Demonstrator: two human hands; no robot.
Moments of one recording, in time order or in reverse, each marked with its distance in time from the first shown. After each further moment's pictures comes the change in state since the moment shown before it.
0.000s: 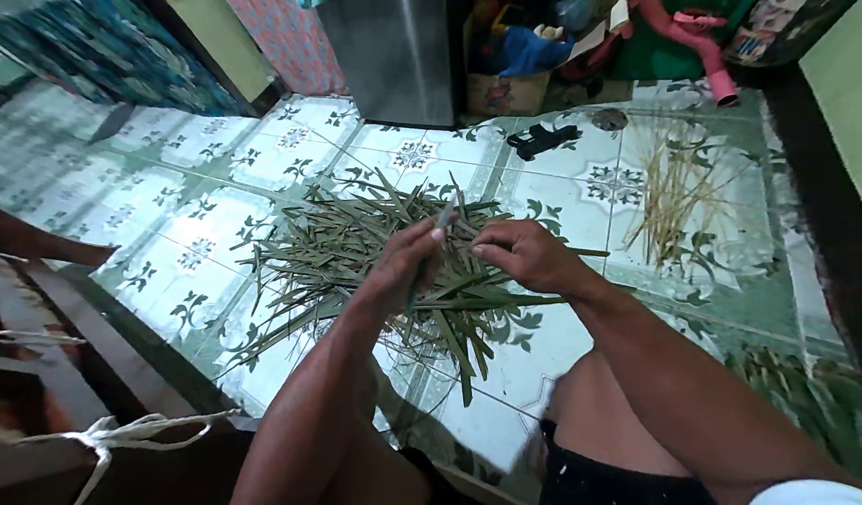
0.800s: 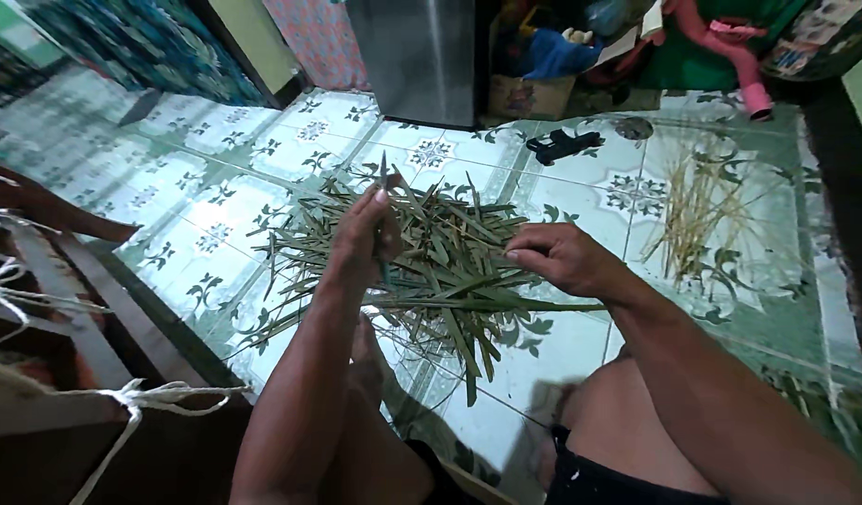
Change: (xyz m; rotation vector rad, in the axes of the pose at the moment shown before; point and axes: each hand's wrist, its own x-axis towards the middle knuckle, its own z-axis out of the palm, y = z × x) left_hand -0.022 0.032 -0.050 -0.165 0.223 0.230; right_hand -0.010 0.010 -0.016 -0.051 -0.076 -0.006
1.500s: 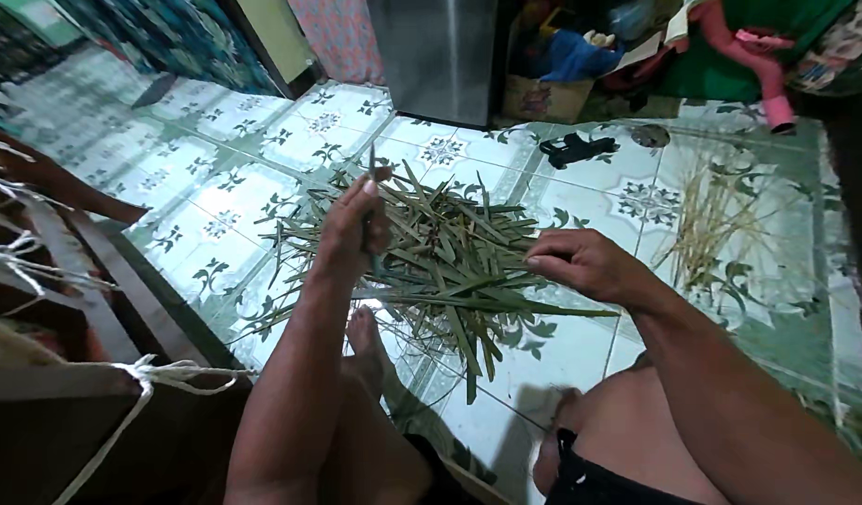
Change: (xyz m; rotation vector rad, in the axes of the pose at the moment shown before) left_hand -0.010 0.014 -0.025 0.048 0.019 0.069; right_hand -0.009 0.008 -0.007 -0.022 -0.071 0.011
